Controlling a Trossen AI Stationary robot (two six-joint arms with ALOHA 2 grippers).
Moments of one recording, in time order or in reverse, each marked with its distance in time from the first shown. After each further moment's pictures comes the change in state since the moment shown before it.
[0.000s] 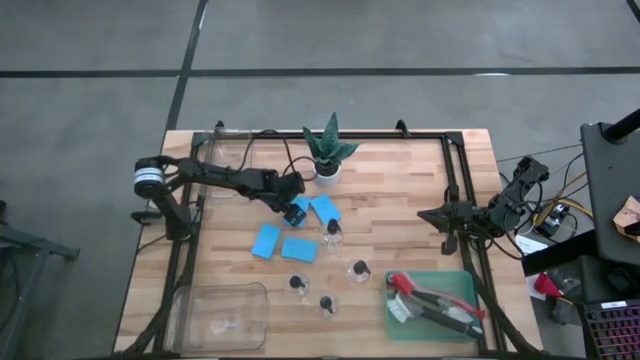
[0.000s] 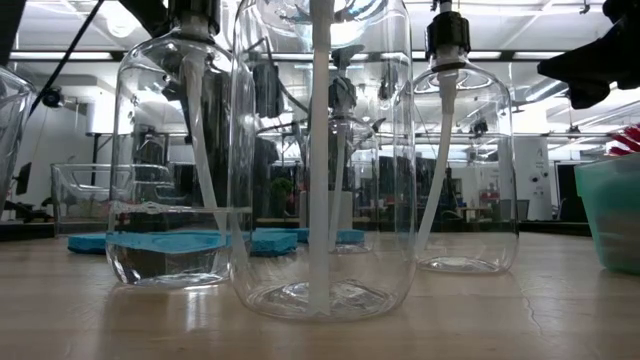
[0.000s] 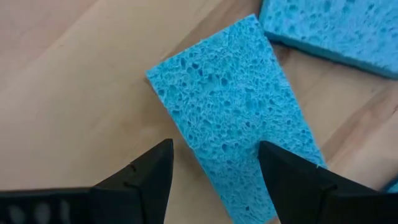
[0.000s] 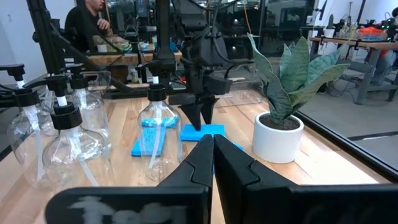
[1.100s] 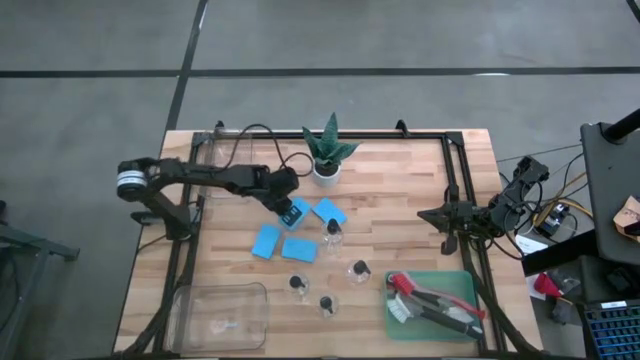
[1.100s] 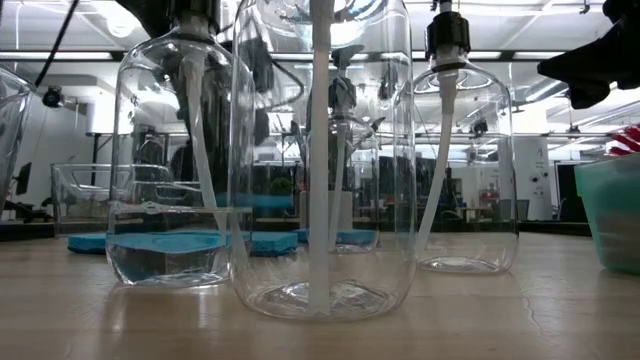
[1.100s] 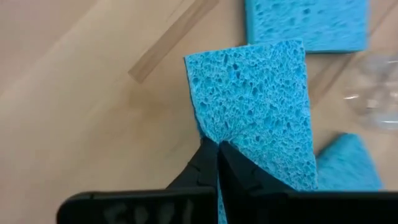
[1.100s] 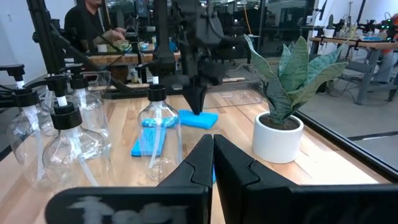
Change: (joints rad) left arm -0.002 -0.139 0.000 -0.073 0.068 0.013; right arm 0.000 0.000 0.000 0.000 0.000 0.000
